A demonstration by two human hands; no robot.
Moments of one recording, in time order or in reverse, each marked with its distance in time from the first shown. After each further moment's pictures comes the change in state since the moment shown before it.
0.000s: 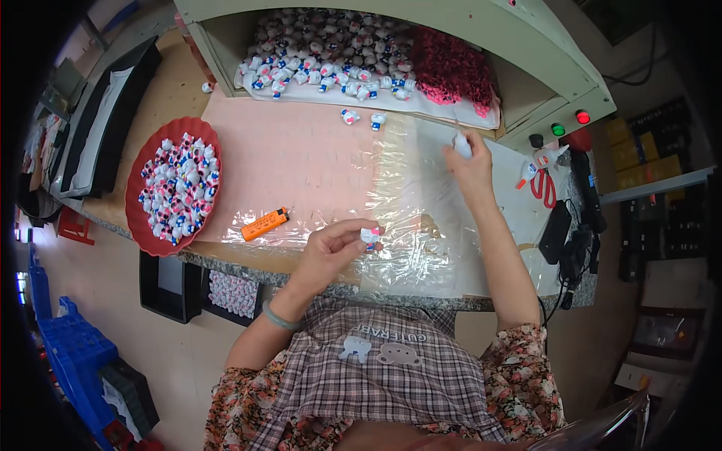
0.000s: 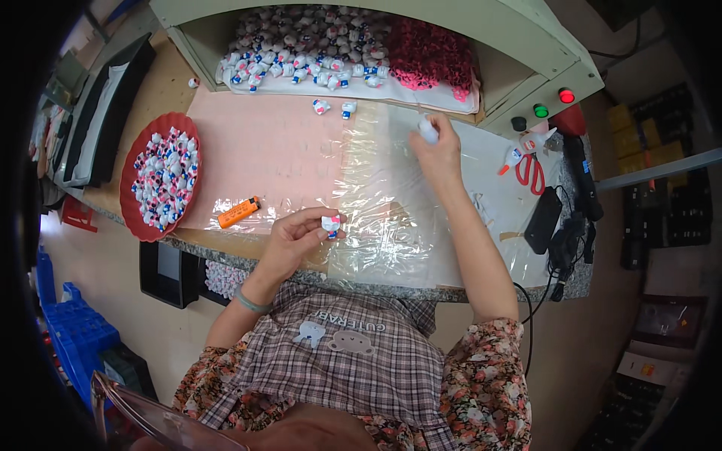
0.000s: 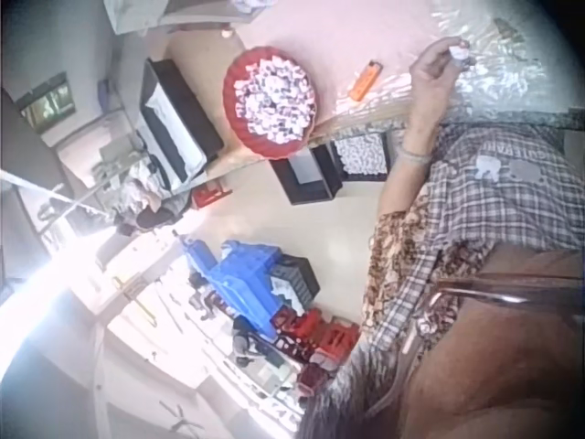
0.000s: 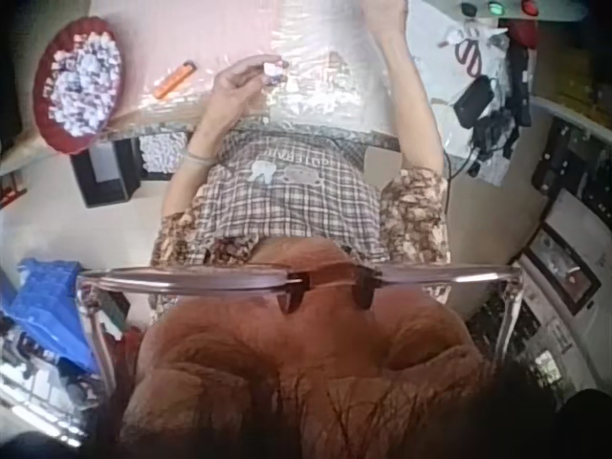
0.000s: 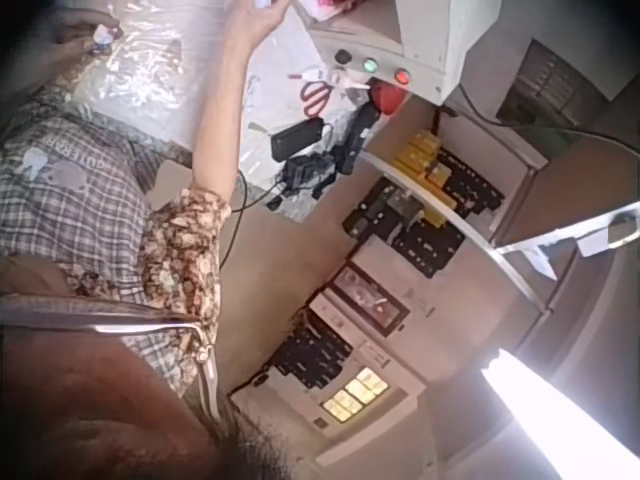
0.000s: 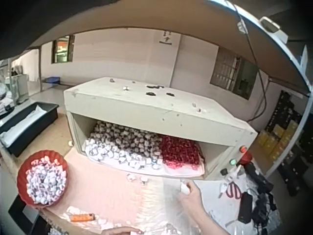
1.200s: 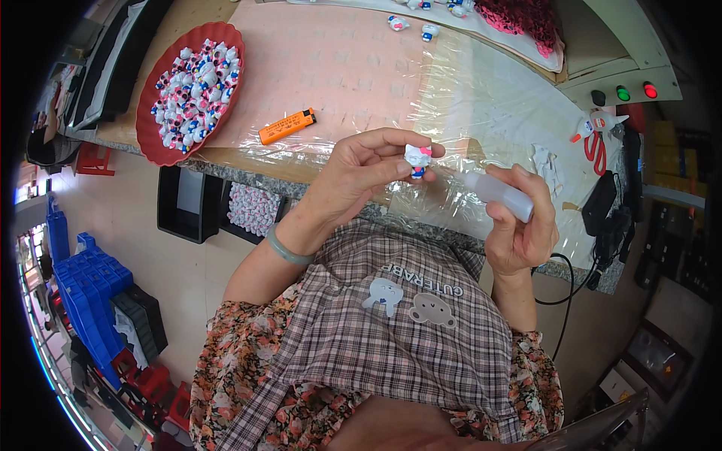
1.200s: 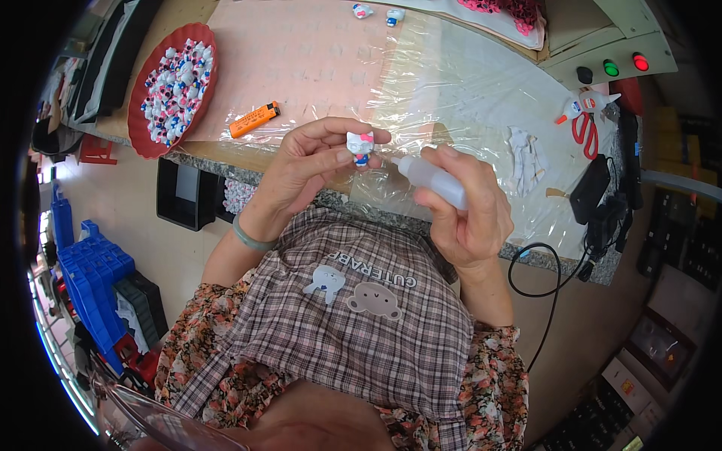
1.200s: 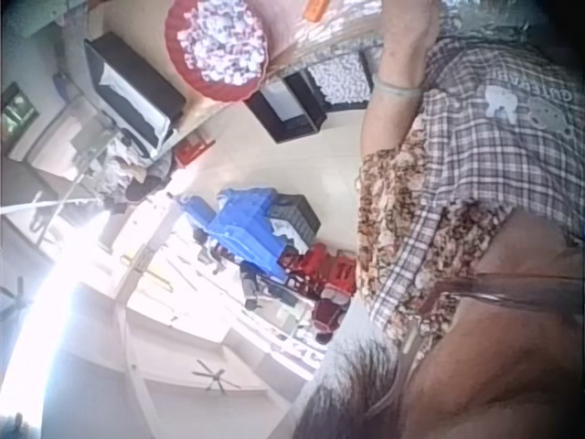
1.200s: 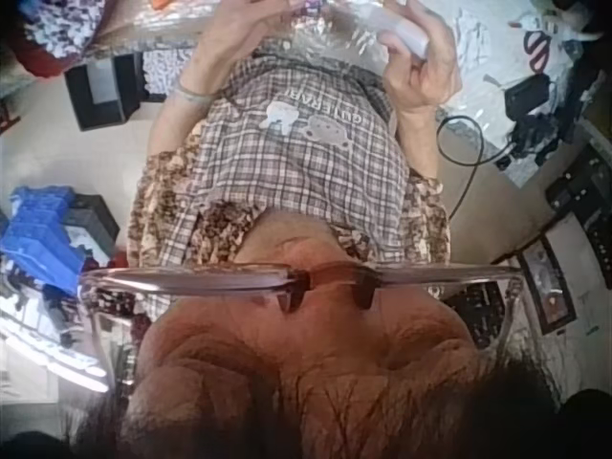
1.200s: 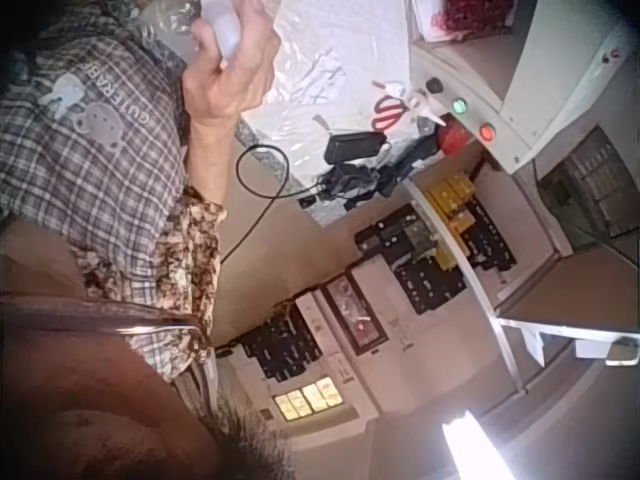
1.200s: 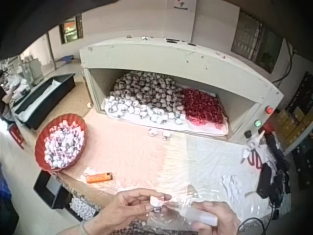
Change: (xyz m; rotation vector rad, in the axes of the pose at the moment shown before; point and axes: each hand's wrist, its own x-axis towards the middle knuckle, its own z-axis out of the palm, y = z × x) left_hand -0.013 0.024 0.020 -0.198 -0.049 -0.002; right_hand -0.167 -0.057 0.004 -0.160 0.038 -0.814
